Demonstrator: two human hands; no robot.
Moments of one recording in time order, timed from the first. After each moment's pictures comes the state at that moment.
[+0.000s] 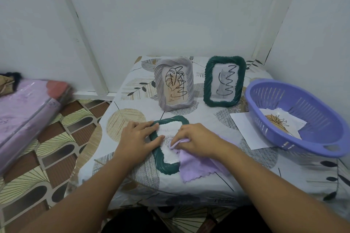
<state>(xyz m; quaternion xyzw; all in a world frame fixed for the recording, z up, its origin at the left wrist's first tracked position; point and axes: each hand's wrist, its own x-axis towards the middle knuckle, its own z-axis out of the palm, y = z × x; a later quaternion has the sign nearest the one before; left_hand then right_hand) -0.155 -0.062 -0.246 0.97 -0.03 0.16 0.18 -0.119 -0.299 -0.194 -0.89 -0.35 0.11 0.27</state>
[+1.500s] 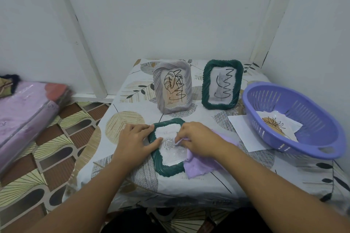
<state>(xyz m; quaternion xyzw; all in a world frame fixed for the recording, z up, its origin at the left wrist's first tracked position) -0.159 -0.063 -0.241 0.97 -0.01 0.16 0.16 -0.109 -0.303 -0.192 -0.91 -0.36 0.07 0.18</state>
